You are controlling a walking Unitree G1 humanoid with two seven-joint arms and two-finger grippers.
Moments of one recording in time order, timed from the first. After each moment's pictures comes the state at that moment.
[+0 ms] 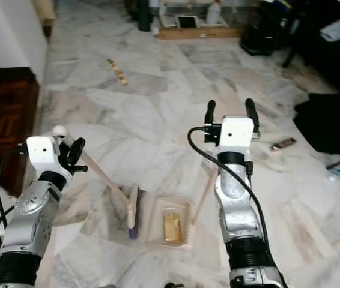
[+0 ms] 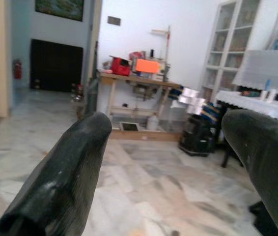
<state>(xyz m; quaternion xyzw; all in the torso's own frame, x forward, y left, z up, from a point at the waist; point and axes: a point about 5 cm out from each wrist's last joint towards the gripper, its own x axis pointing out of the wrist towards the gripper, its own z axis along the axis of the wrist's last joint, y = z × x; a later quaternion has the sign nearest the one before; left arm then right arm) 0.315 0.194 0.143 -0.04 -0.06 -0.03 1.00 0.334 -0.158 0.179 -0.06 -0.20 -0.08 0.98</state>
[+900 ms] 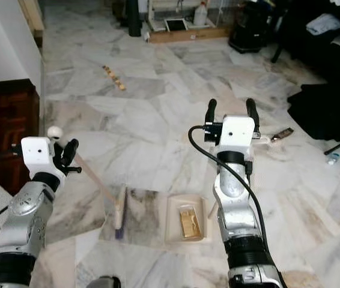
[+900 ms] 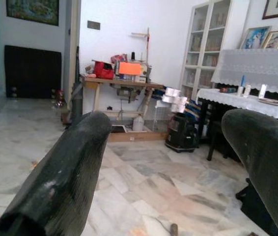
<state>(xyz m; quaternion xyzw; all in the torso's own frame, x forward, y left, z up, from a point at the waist) 0.315 0.193 0.139 -0.02 -0.06 -0.03 1.00 0.335 -0.156 0.178 -0.07 -0.20 -0.08 0.97</state>
